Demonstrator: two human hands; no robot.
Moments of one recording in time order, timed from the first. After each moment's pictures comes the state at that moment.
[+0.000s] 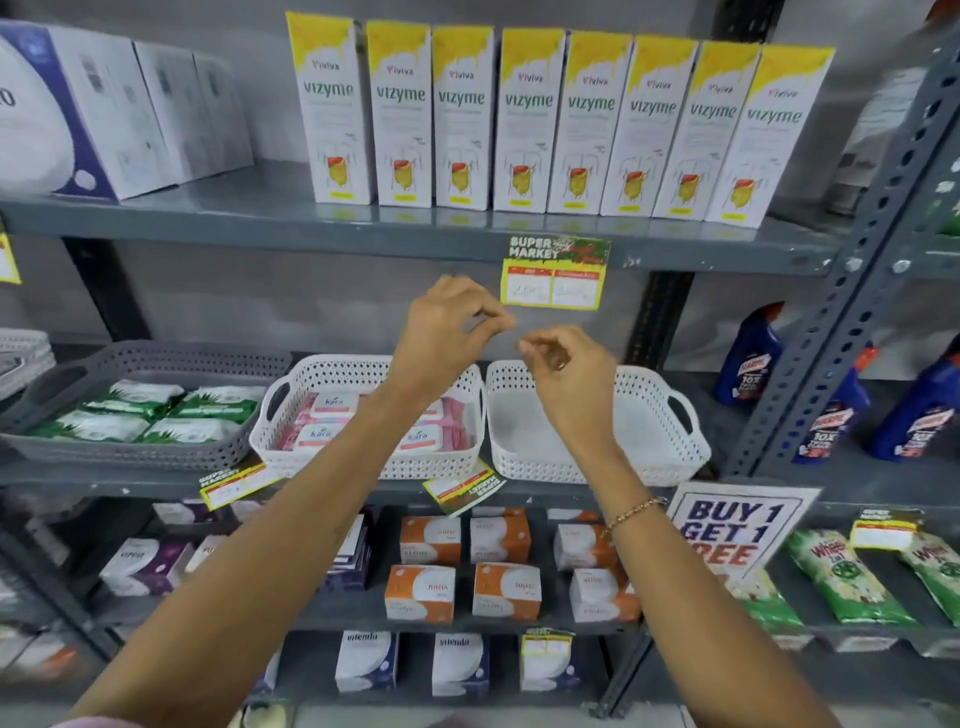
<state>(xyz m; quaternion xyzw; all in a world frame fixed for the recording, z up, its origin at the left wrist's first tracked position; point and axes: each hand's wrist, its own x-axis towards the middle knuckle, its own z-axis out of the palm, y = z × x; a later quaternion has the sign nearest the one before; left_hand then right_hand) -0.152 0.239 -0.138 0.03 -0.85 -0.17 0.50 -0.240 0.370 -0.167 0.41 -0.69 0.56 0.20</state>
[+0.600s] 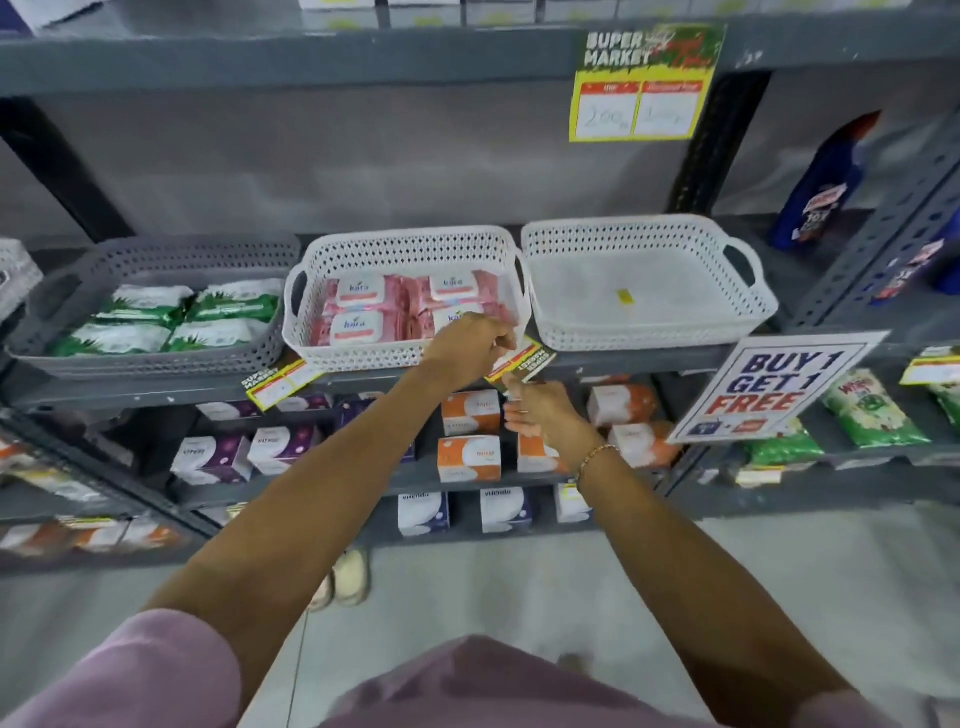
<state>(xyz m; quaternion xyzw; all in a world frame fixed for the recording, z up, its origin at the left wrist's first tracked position) -0.136 0.191 -0.294 0.11 -0.97 -0.18 0.09 -0.186 0.310 -0.354 -0.01 -0.70 0.59 -0.39</state>
